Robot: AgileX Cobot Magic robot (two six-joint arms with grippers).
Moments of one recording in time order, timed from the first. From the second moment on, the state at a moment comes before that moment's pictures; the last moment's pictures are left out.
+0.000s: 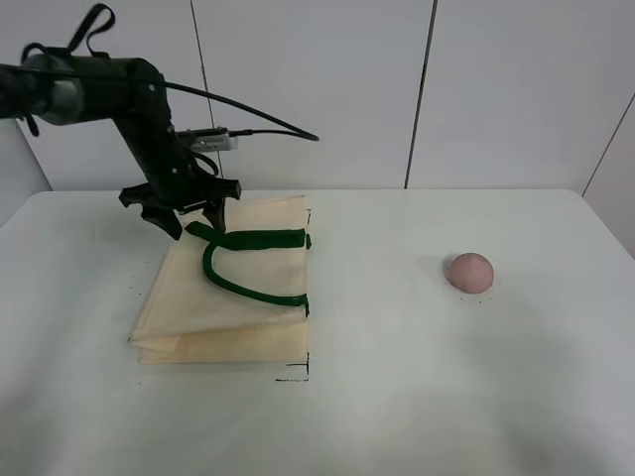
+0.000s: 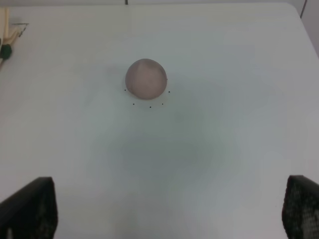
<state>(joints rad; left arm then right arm) -0.26 2.11 -1.71 -0.02 0.96 -0.22 0.02 0.00 -0.50 0.03 1.03 -0.01</state>
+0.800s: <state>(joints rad) -0.27 2.32 -1.73 0.03 0.85 -0.28 0.02 0.00 -0.50 0.03 1.03 -0.01</state>
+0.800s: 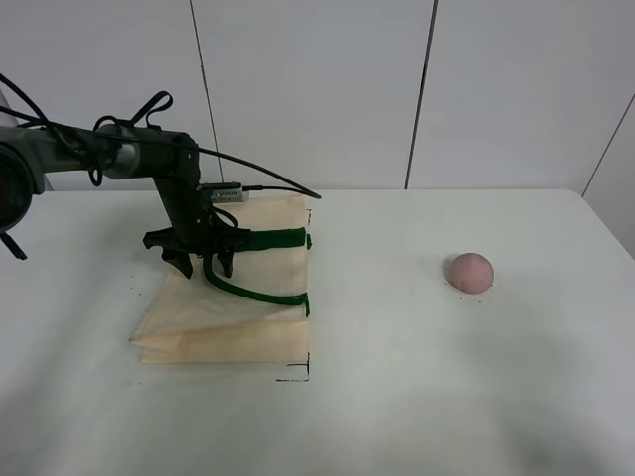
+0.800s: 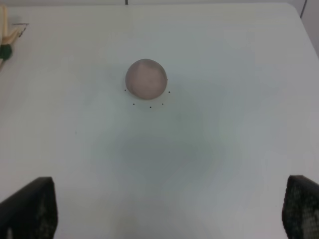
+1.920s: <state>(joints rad) -0.27 2.14 -2.08 0.02 1.17 -0.26 0.02 0.00 -0.50 0.03 1.03 -0.01</state>
